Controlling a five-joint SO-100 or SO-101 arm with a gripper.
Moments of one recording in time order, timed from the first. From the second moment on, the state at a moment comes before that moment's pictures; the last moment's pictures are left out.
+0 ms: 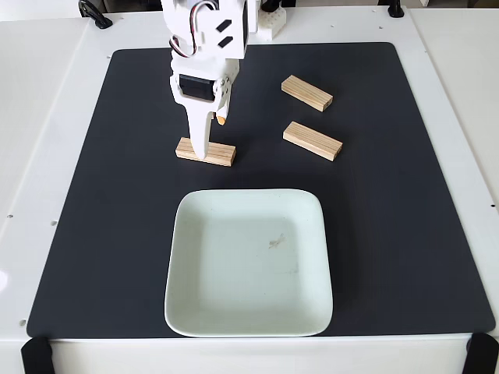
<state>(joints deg) -1.1 74.7 83.0 80.8 14.3</state>
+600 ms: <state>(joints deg) -1.1 73.0 83.8 77.2 14.3</state>
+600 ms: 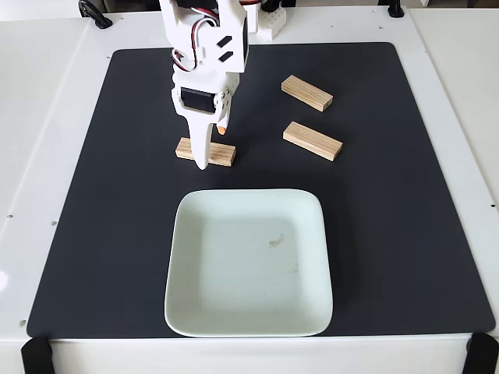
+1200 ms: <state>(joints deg) 1.8 69.4 83.8 73.2 6.6</state>
